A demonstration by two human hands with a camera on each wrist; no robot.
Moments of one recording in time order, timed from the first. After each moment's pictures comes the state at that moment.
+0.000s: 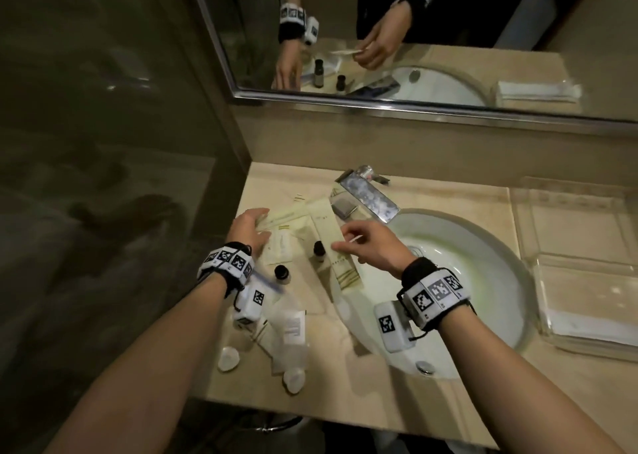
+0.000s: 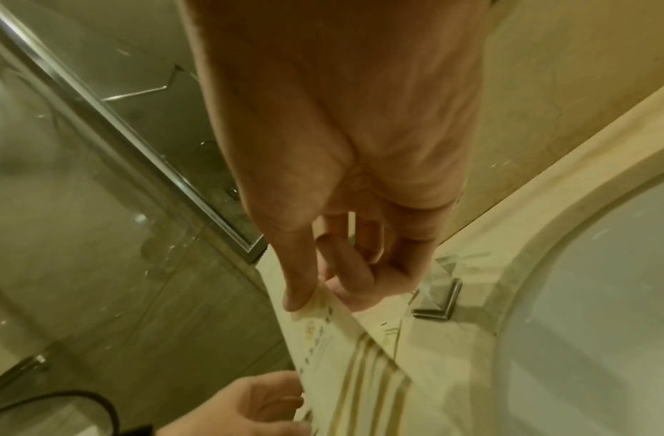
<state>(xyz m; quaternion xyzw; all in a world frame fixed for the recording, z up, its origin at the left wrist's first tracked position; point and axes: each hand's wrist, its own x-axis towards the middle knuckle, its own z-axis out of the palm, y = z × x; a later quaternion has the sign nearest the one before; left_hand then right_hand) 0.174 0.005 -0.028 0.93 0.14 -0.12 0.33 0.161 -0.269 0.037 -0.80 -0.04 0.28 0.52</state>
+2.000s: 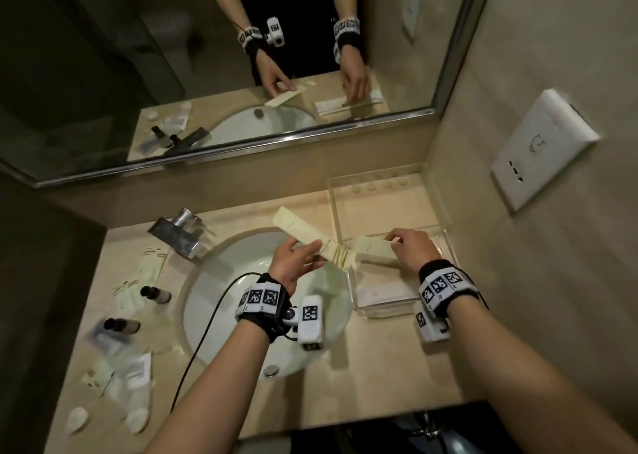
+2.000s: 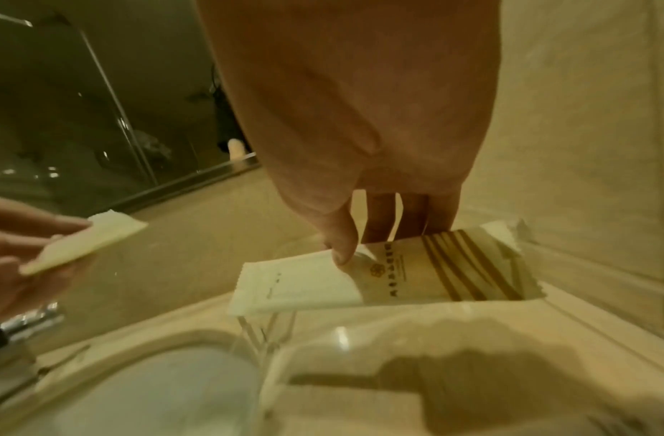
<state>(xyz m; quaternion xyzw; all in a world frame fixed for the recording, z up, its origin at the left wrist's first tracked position) 0.122 -0.480 0.062 0.62 0.19 -0.24 0.72 0.112 -0.731 0.015 -0.92 0.17 0.15 0.32</state>
